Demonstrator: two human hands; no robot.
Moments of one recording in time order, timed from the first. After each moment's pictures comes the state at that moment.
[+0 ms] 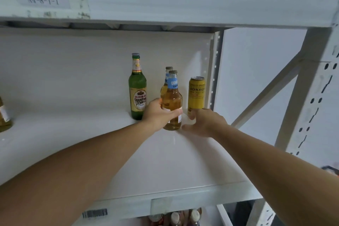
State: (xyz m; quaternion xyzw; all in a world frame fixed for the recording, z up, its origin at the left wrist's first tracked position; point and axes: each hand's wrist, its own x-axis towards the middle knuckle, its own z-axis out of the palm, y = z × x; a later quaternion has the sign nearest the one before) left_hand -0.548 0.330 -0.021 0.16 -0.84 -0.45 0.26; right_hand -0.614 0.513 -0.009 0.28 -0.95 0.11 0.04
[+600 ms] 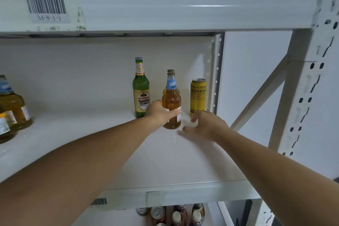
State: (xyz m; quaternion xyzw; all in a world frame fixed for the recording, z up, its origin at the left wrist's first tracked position) left_hand -0.548 0.333 -0.011 0.21 -0.86 -0.41 0.22; right_hand -0.610 0.528 -0.016 0.31 -0.94 0.16 0.04
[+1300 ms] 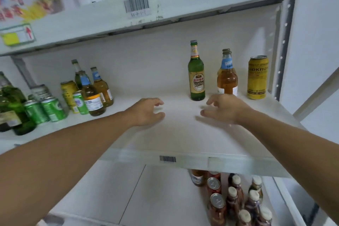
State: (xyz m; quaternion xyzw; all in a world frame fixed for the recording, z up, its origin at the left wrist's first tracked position) left_hand -0.316 0.214 0.004 0.26 -0.95 -0.13 0.11; right_hand -0.527 0.448 -0.007 0.44 -0.87 0.22 -0.03
